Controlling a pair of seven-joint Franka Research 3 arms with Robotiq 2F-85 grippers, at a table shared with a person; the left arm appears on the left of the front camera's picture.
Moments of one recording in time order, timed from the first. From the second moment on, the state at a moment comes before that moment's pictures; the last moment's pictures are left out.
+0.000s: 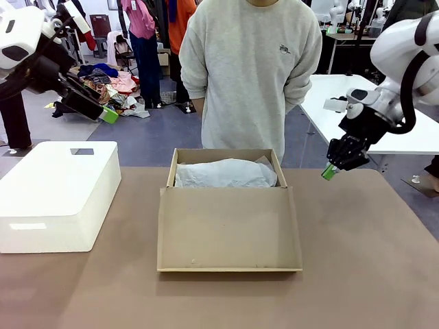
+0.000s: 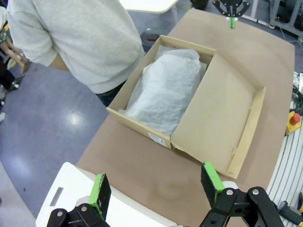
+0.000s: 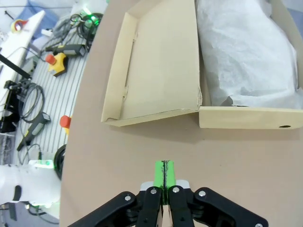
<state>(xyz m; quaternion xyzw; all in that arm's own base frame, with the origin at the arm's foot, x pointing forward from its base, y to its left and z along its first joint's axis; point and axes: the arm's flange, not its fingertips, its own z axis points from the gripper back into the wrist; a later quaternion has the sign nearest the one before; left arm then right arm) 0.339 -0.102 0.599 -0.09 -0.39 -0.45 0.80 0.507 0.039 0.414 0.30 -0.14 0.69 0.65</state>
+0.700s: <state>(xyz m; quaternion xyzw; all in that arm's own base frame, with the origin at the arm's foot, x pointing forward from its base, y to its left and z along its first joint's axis) 0.339 -0.102 0.599 -0.09 -0.39 -0.45 0.80 0.498 0.043 0.349 0.31 -0.20 0.68 0.64</state>
